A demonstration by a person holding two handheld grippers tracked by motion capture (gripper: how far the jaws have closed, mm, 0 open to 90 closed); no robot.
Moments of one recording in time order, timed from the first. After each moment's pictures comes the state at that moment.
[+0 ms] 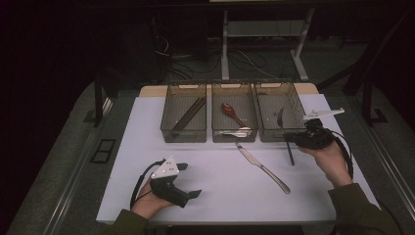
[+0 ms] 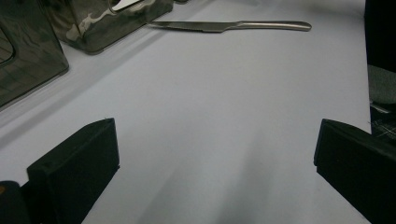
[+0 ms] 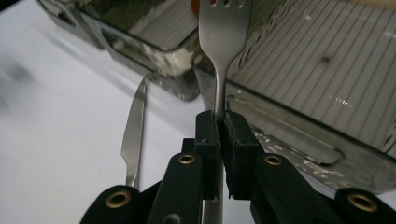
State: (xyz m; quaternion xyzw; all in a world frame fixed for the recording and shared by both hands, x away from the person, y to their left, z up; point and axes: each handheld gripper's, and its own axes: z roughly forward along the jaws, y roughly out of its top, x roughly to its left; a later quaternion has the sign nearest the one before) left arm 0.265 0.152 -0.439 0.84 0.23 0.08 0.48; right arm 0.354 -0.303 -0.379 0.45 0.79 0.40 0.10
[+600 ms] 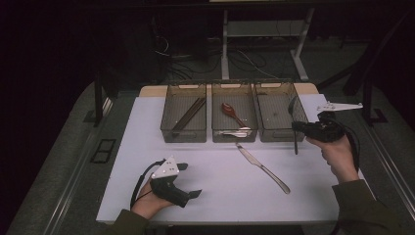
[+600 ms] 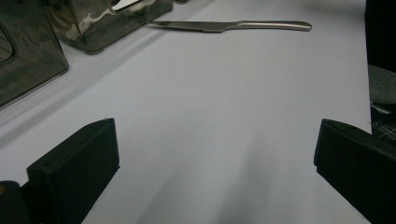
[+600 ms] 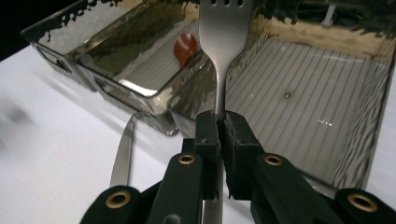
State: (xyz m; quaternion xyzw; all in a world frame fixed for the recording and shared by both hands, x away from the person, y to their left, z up) left arm 0.265 0.151 -0.439 0.84 0.23 0.07 0.48; right arm 0.358 -0.324 -0.358 0.46 0.76 0.44 0.14
